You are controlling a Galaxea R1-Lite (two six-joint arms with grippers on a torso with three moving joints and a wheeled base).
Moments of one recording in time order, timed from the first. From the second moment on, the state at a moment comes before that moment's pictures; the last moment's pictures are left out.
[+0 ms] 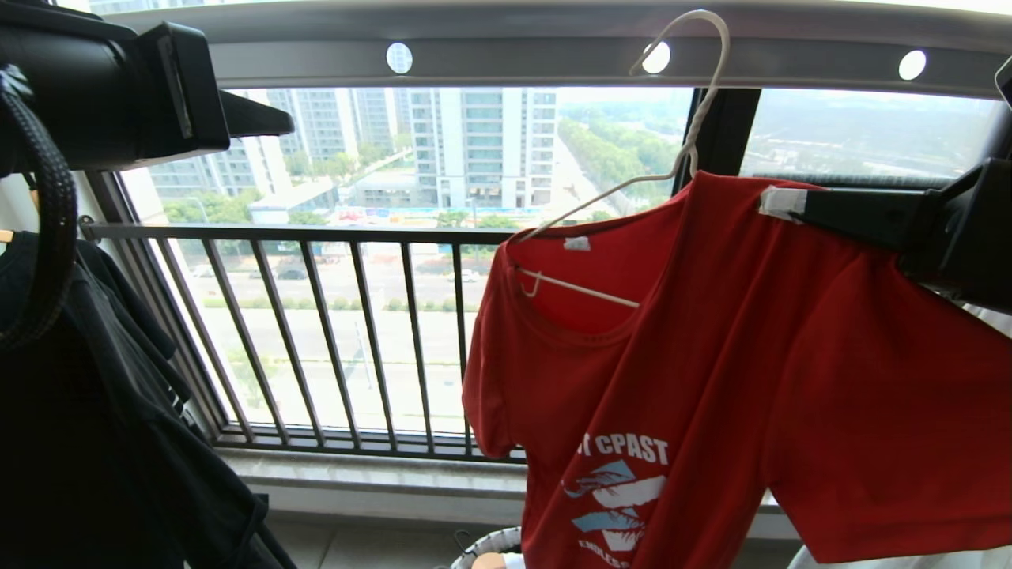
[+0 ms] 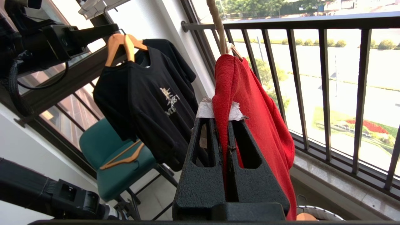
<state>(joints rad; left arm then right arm) -0.40 1.35 -1.51 0.26 -0.03 -0.17 0.32 1.25 -0.93 -0.40 0.52 0.45</state>
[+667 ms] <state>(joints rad) -0.40 1.35 -1.51 0.26 -0.03 -0.17 0.27 1.27 -0.96 -0.40 0.50 0.45</state>
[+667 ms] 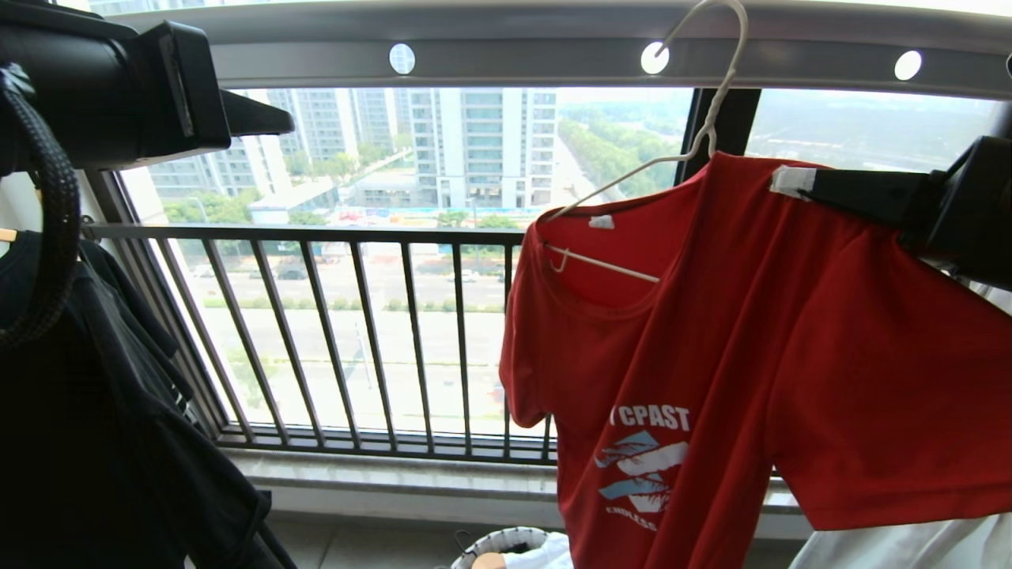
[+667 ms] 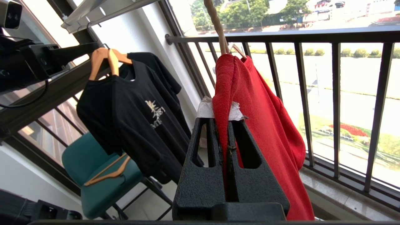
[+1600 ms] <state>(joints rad) -0.40 1.35 -1.51 0.26 -0.03 -0.17 0.34 1.35 -0.96 -0.40 0.42 0.39</state>
